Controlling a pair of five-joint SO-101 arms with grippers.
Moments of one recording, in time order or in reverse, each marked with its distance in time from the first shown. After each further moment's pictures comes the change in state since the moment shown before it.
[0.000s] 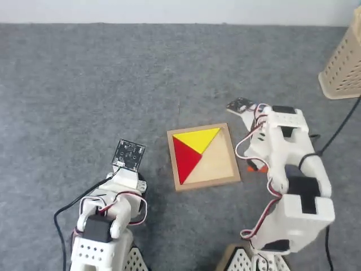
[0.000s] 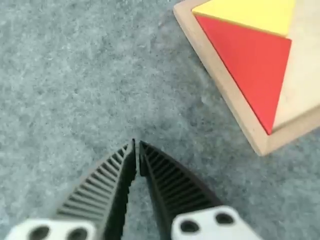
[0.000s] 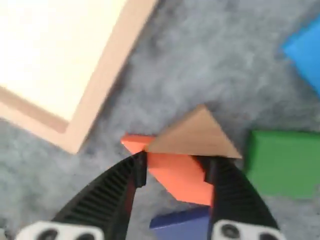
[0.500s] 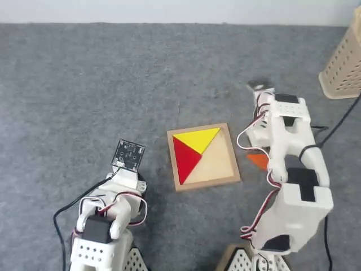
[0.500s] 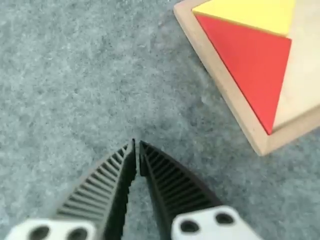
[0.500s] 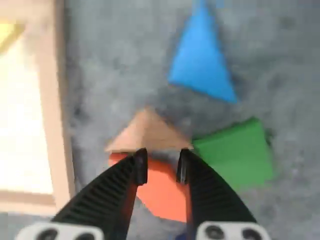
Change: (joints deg) left arm 0.0 0.0 0.0 0.0 0.0; right arm 0.5 3.3 -10.5 -0.2 -26.4
